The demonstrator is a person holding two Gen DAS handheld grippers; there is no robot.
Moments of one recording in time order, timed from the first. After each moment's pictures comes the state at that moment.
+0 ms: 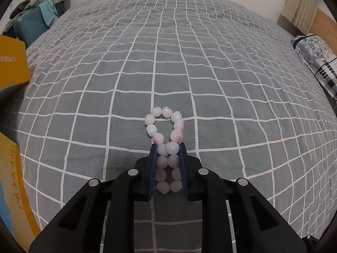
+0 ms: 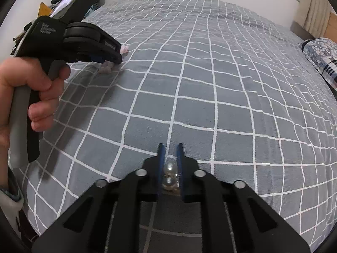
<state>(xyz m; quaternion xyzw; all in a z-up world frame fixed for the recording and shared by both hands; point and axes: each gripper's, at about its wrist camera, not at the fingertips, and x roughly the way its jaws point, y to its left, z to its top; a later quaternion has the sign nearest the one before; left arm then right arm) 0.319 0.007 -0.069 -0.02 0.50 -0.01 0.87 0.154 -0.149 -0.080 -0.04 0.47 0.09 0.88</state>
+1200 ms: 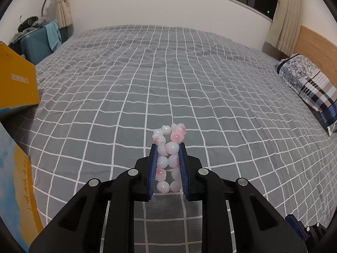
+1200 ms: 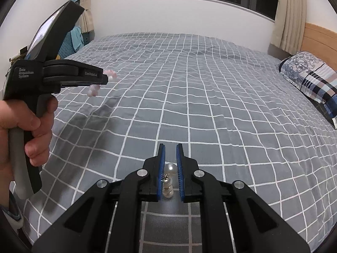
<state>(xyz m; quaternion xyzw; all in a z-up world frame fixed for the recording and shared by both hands) 0.284 0.000 -0.019 -0.03 0.38 -0.03 0.92 0.142 -0.161 -0.042 -0.03 0.34 0.04 0.94</state>
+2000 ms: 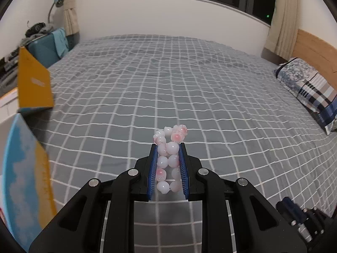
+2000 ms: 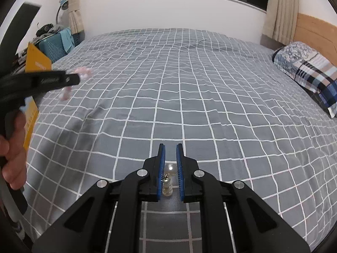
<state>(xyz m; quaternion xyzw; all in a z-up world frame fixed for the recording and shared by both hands) 0.243 0.012 0.006 -0.02 0.36 -0.01 0.93 0.145 -0.167 -0.033 0.00 0.37 0.01 0.93</state>
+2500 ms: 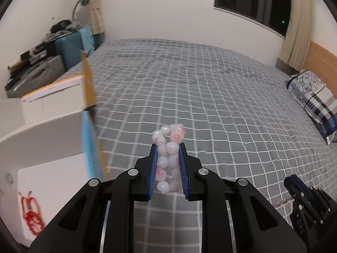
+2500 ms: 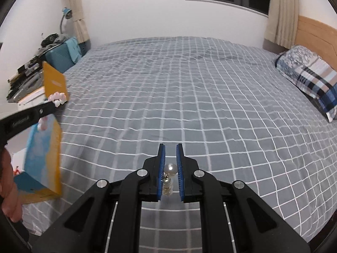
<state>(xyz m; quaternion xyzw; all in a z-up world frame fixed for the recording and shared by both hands) 0.173 0.090 0.076 -0.04 0.36 0.04 0.93 0.130 -0.115 0.043 0.01 0.36 0.02 0.93</state>
